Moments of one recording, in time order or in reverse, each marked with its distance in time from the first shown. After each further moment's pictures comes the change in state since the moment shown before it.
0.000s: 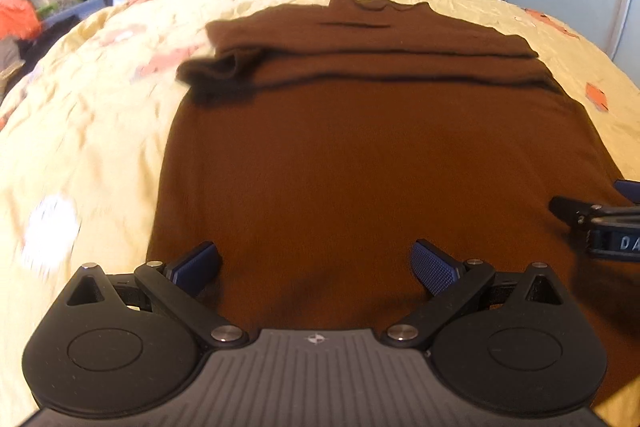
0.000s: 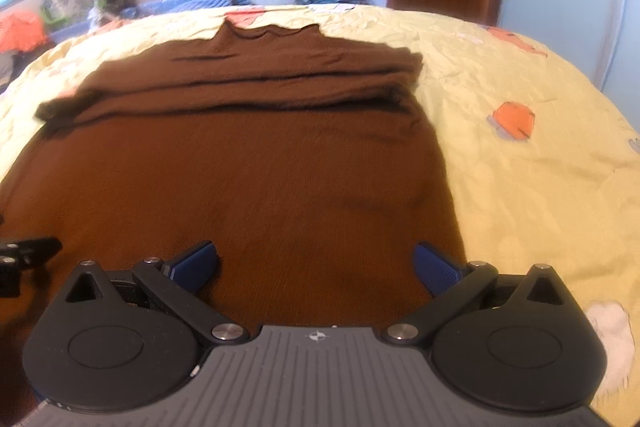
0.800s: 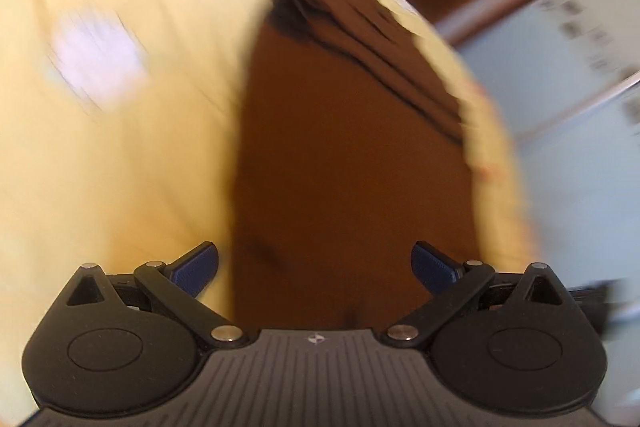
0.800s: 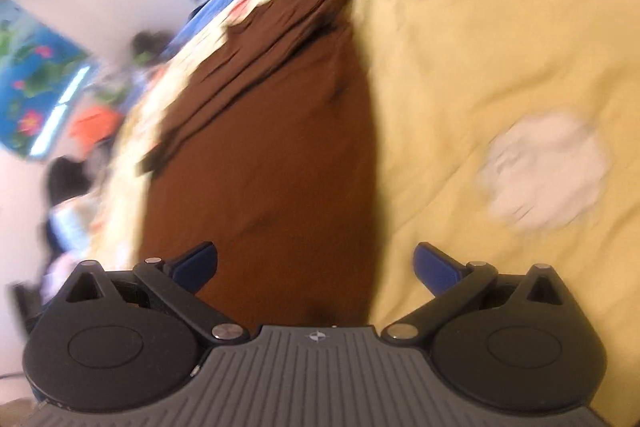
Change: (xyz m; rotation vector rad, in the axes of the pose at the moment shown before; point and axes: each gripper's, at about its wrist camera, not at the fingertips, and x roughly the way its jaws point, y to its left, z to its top) left arm -0.026 0.149 -0.029 -0.508 0.236 -0.621; right arm -0.053 -0.136 -0.028 0.540 0.308 0.590
